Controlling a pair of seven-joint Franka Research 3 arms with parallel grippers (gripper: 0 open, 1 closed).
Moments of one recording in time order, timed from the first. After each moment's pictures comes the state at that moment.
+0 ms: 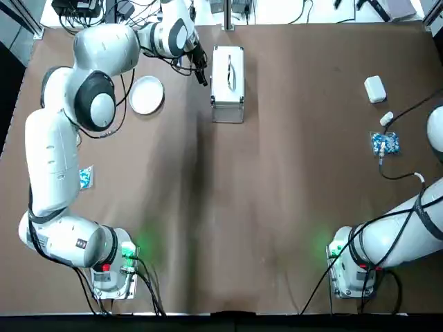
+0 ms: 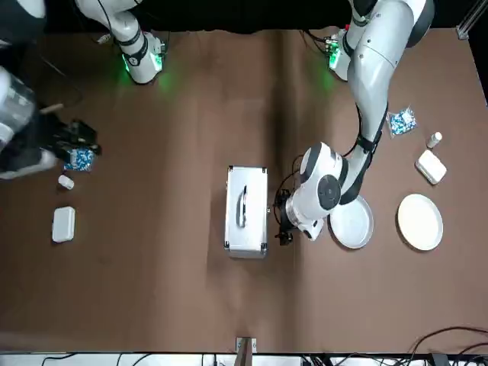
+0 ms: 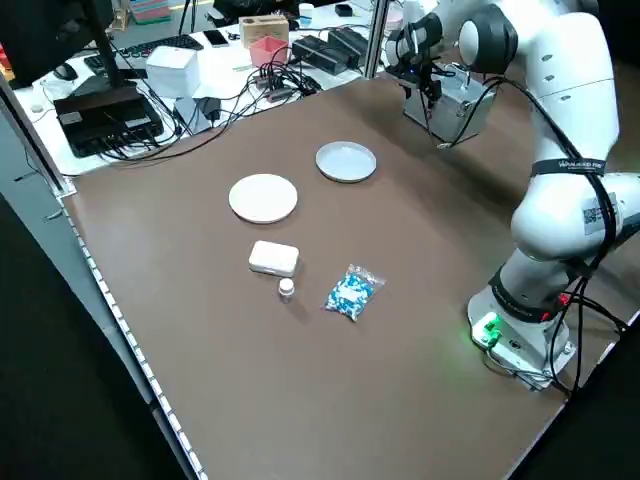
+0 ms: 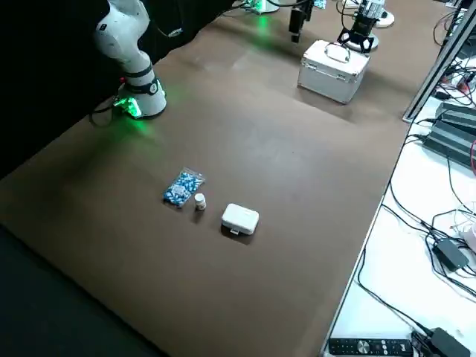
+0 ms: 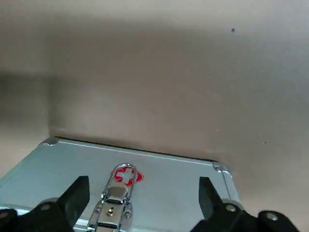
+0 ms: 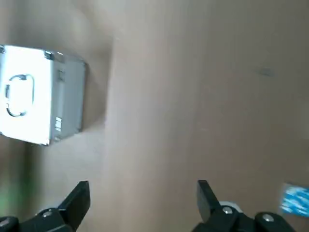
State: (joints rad) left arm -0.28 0.77 -0.29 -1.44 -0.15 2.29 -2.03; right arm 0.30 0.13 -0.19 -1.47 0.20 1.58 -0.01
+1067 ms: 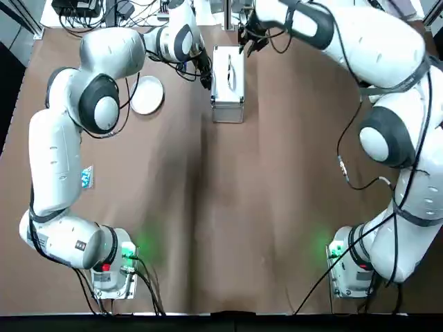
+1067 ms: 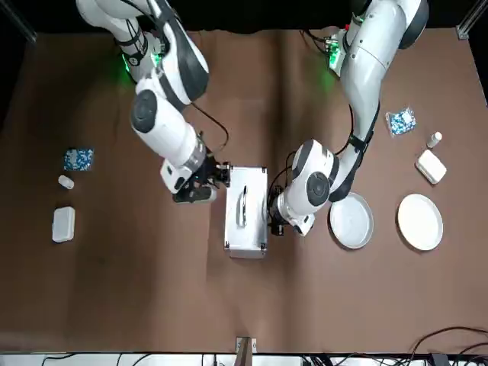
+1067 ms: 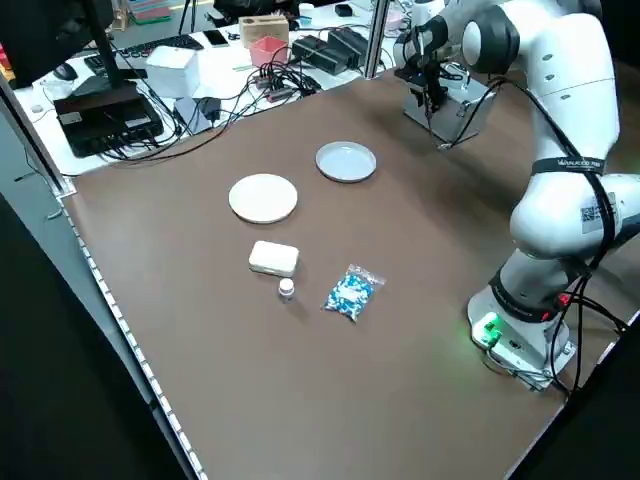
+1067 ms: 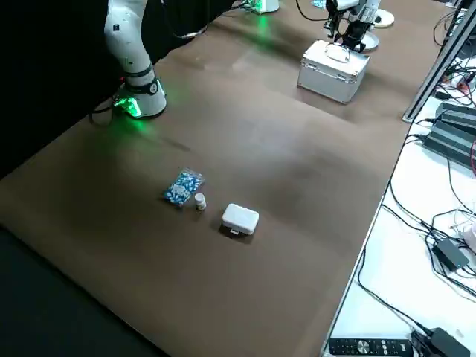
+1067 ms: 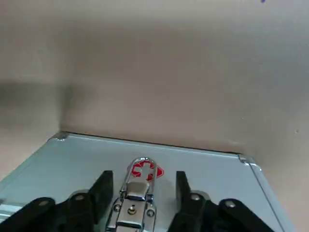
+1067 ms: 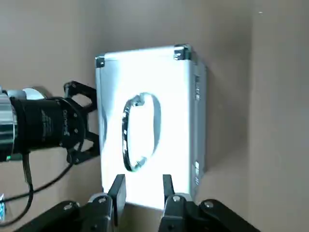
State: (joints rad) left arm -0.32 0.78 -0.28 -1.44 -0.15 2.28 -2.03; right arm 0.74 0.48 -0.19 -1.47 0.46 2.15 0.42
